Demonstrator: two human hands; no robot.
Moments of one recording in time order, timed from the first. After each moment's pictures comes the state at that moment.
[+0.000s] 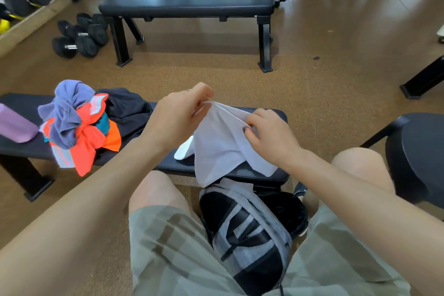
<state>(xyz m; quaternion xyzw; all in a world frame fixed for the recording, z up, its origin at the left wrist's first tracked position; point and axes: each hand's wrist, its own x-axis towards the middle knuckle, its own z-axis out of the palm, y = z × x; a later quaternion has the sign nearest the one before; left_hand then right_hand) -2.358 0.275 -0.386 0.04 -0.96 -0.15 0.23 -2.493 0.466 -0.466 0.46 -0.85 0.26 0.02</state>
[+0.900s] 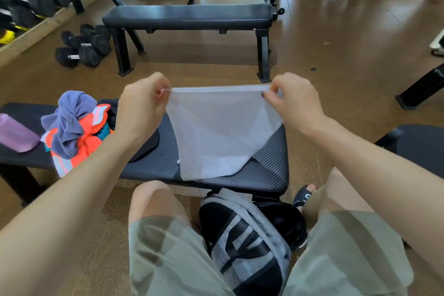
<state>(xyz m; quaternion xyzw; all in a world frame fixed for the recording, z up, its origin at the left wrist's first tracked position) -2.353 0.214 -0.366 0.19 -0.93 -0.12 0.30 -2.557 0.468 -0.387 0.37 -0.88 0.26 0.11</state>
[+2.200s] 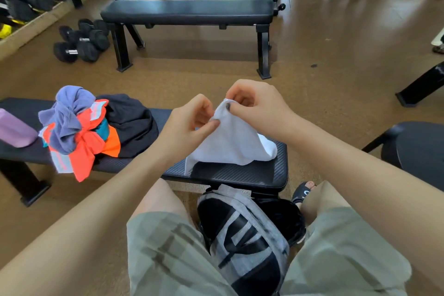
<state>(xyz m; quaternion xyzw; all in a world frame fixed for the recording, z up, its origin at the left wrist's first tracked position) -2.356 0.296 -0.385 0.10 -0.90 -0.39 0.18 -2.500 0.443 -0.370 0.44 -0.75 0.47 -0.12</state>
